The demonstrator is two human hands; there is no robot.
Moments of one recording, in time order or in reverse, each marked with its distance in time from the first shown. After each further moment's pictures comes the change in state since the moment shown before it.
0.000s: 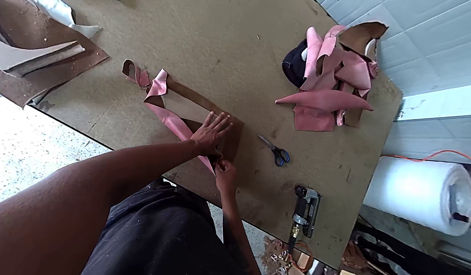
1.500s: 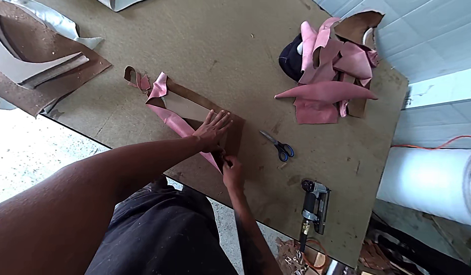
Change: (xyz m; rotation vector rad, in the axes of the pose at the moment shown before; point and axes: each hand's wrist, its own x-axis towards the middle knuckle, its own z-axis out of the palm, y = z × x) left_hand 0.004 -0.002 -0.001 0.053 -0.060 0.003; right_hand 0.005 0.015 -0.006 -0.096 0.100 -0.201
